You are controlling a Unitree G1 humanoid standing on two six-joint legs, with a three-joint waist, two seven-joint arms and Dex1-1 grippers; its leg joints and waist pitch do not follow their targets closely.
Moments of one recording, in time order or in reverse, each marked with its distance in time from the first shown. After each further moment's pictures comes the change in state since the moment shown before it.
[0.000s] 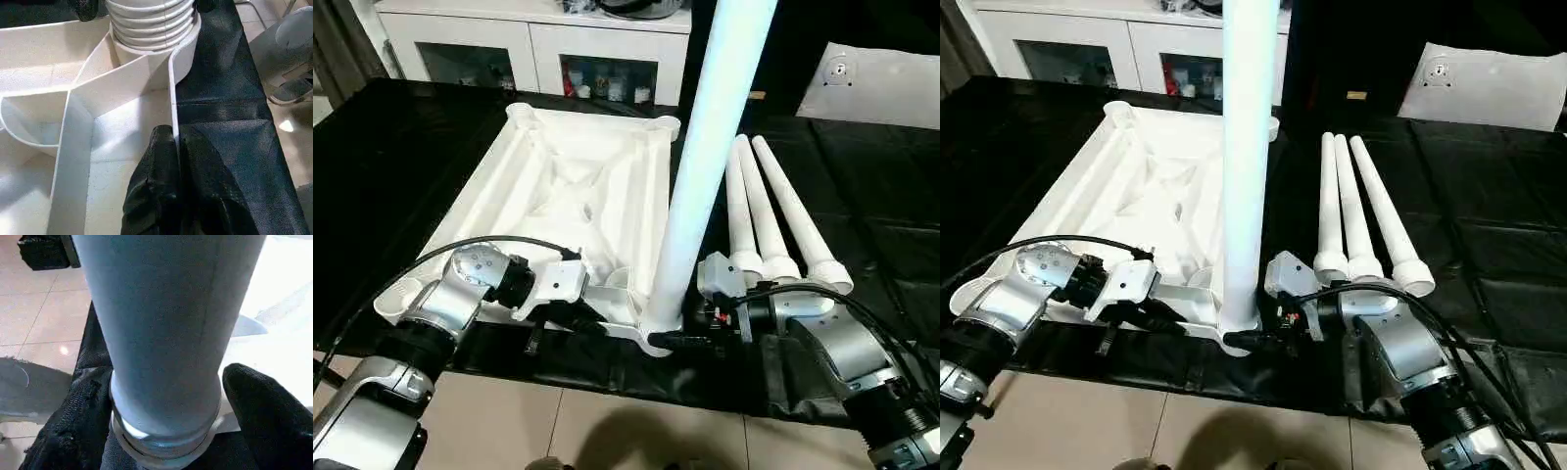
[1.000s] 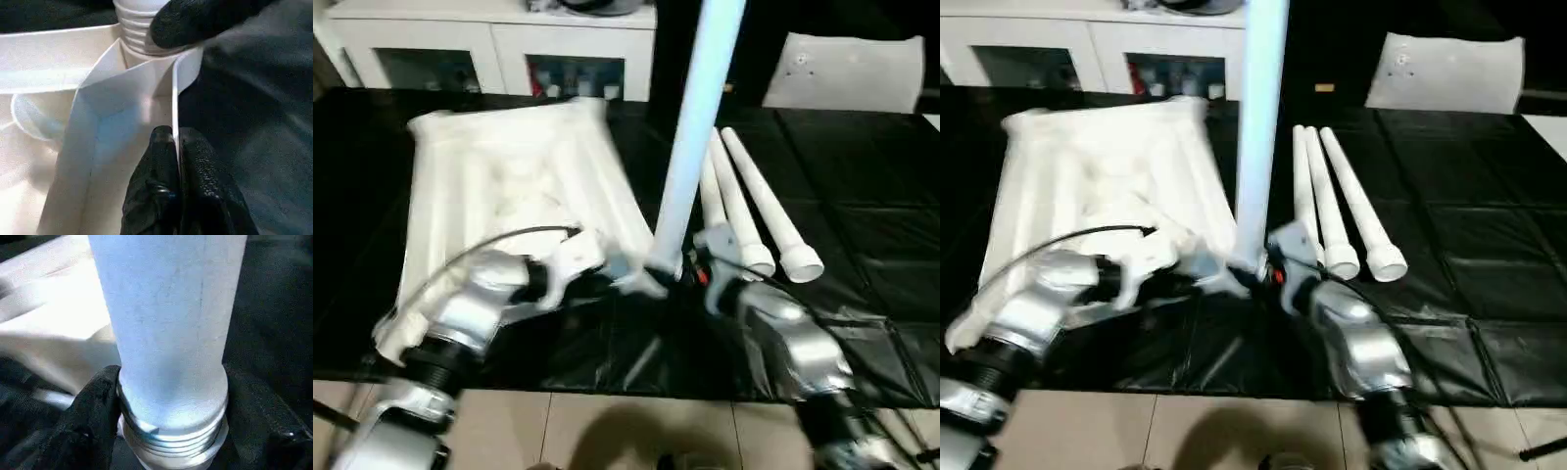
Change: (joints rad) left arm 0.109 -0.209 0.151 -0.251 0.083 0.497 0.566; right arm -0.042 0.395 -0.205 0.120 -0.077 0.148 -0.744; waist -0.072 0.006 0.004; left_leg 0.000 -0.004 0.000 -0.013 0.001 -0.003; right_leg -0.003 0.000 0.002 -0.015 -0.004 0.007
